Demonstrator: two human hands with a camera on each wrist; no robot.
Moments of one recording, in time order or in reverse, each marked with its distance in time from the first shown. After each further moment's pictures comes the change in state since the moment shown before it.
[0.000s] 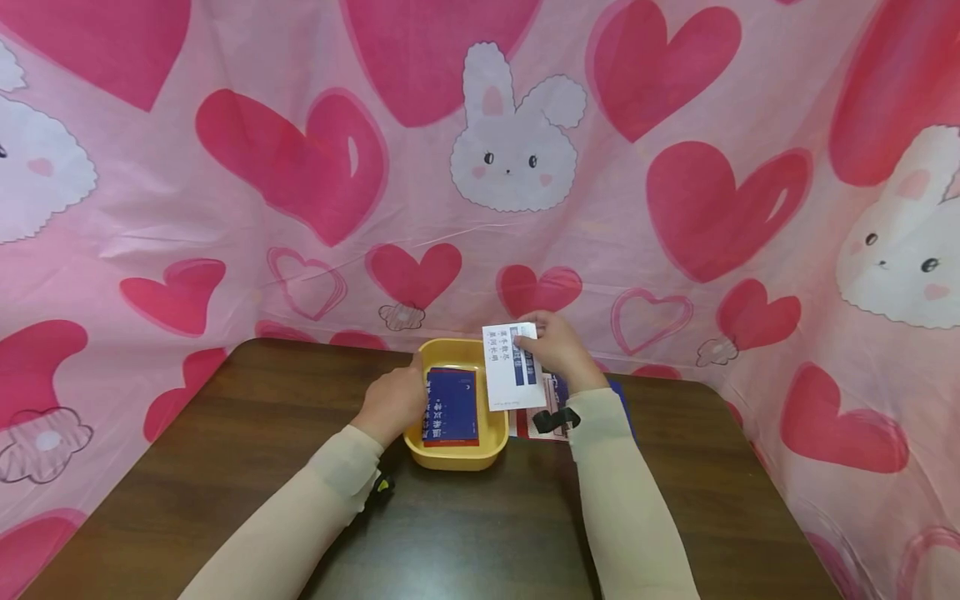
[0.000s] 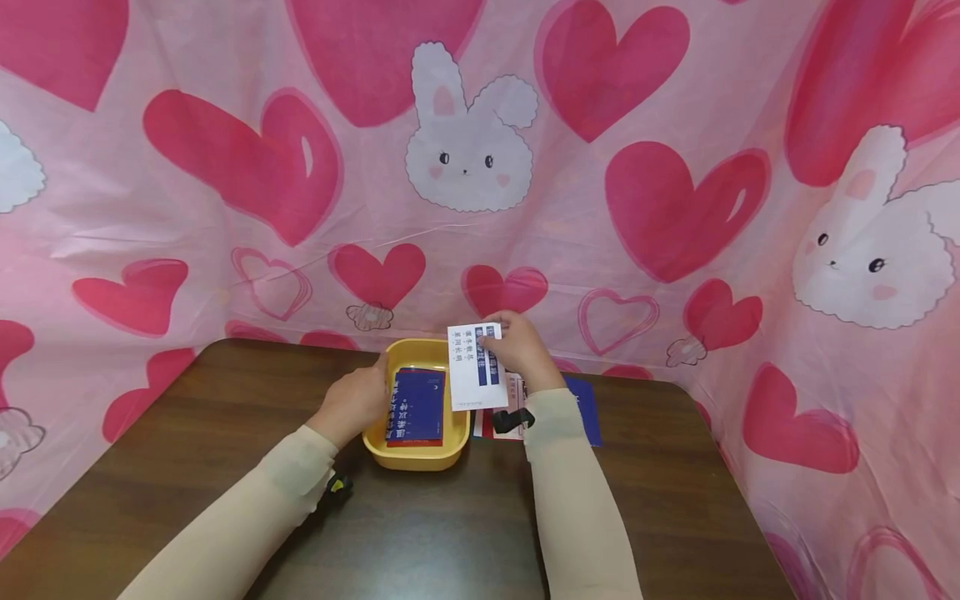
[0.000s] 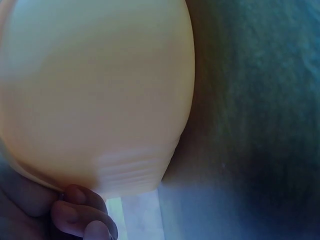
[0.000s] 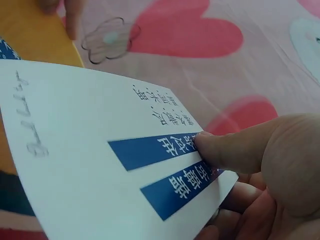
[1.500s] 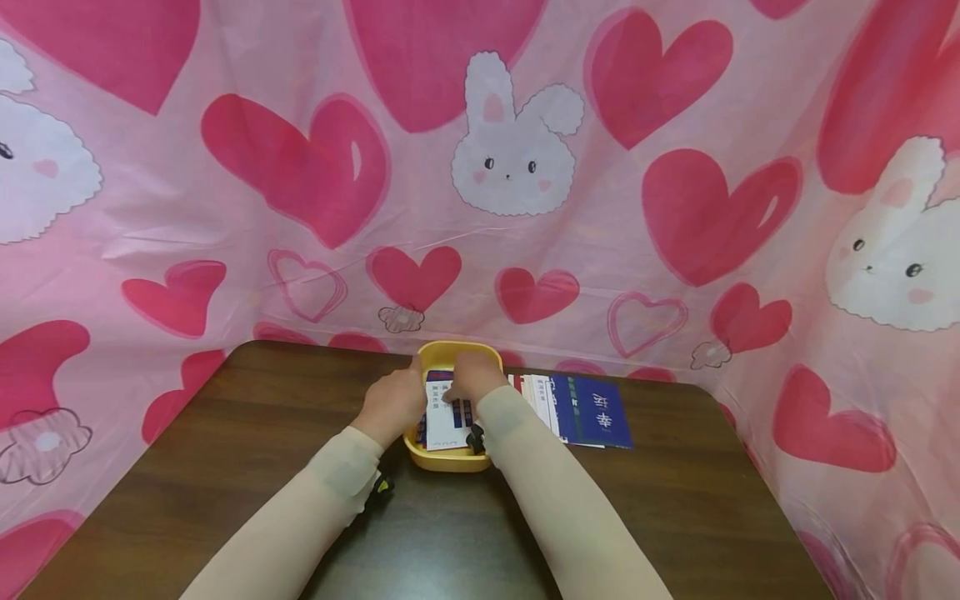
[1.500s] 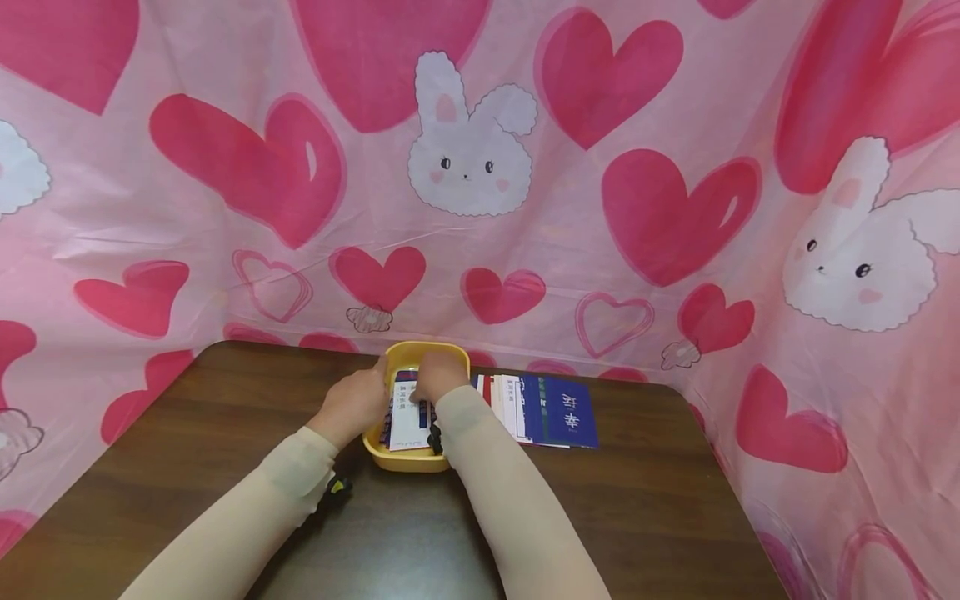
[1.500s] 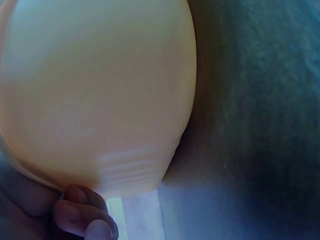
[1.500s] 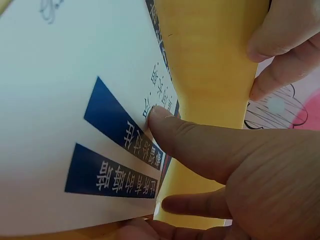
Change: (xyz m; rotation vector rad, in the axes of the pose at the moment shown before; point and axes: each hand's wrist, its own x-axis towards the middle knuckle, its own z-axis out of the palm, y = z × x) left_hand -0.003 -0.001 -0.002 0.022 -0.024 -0.009; right_hand -0.004 -0.048 0.130 -0.554 -0.176 0.047
